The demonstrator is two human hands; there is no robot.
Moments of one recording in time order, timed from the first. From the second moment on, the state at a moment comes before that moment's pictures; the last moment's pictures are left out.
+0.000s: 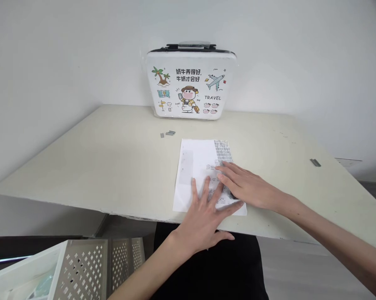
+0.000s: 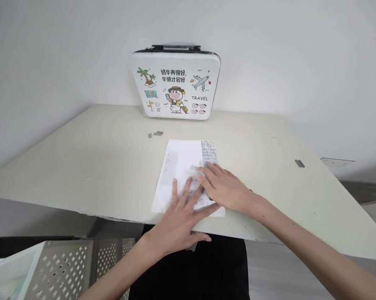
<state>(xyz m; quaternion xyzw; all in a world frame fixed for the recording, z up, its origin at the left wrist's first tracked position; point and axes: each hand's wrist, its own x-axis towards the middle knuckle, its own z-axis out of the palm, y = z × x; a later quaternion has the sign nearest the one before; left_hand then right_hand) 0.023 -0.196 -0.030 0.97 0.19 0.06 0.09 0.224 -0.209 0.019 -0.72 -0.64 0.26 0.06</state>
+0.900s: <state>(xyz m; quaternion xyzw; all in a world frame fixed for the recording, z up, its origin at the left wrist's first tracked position) 0.018 -0.195 -0.030 0.98 0.17 0.09 0.09 0.210 -0.206 -0.006 -0.72 -0.68 0.11 0.07</state>
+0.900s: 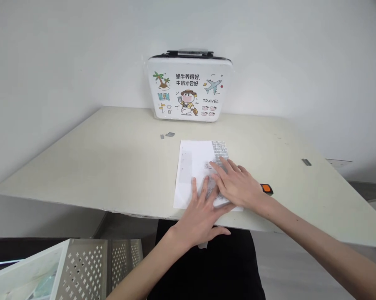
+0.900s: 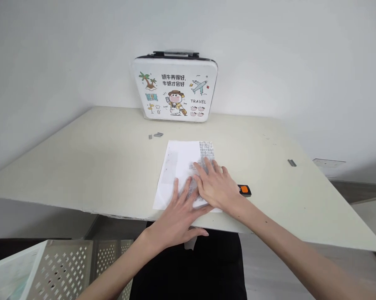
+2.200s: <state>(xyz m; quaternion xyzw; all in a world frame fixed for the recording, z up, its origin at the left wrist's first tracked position) -0.016 -0.143 -0.019 0.94 0.30 0.05 0.12 0.311 -0.328 -0.054 -0.79 -0.42 0.04 0.45</state>
